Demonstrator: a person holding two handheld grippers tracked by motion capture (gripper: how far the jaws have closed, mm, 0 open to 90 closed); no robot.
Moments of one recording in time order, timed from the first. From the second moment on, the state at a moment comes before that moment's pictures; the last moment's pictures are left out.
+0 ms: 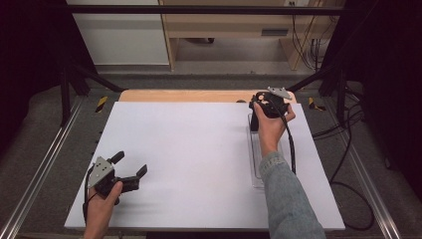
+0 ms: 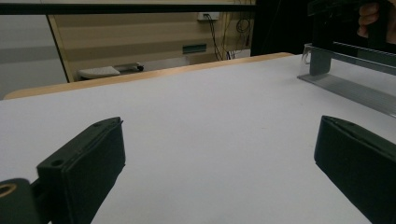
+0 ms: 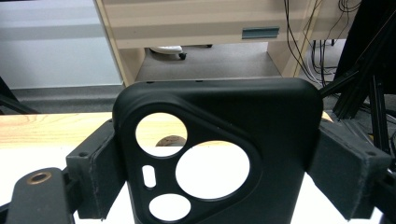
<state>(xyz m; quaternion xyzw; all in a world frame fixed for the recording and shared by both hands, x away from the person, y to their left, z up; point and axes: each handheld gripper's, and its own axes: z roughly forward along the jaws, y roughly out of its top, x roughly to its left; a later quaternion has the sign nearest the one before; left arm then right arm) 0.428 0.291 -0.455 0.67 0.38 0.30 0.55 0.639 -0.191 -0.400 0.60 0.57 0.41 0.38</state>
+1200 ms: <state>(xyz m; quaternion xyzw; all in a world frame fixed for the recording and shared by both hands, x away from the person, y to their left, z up) 0.428 0.293 -0.455 0.67 0.39 0.30 0.55 0.649 -0.187 -0.395 0.60 0.58 0.39 0.39</state>
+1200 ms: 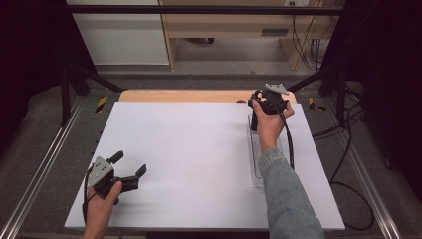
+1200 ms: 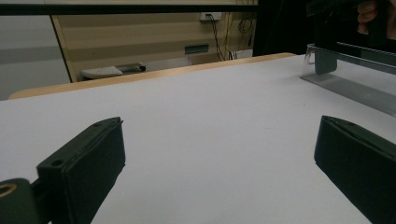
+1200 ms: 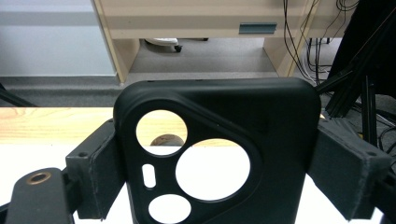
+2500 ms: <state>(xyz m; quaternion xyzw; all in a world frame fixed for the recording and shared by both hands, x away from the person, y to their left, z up) 0.429 0.286 -0.455 0.68 0.37 0.31 0.55 0.654 -0.188 -0.403 0.60 0.59 0.40 0.37</state>
